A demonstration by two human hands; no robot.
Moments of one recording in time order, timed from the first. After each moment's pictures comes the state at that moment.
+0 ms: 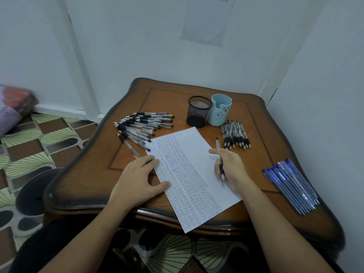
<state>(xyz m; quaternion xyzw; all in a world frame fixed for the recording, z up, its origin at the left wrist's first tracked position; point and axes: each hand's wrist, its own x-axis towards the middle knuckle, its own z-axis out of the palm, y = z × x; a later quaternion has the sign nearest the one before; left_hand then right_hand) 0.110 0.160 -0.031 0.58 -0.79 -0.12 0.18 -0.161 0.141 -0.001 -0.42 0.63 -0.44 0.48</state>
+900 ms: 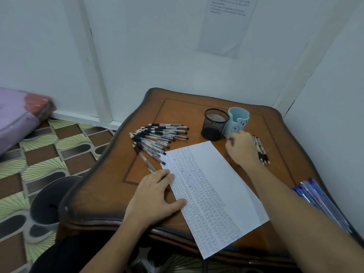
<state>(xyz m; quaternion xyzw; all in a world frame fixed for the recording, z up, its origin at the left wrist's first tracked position) 0.111 0.157 -0.034 0.57 -0.79 -0.13 0.20 -0.163 0.030 0.021 -0.67 0.71 -0.20 -0.03</state>
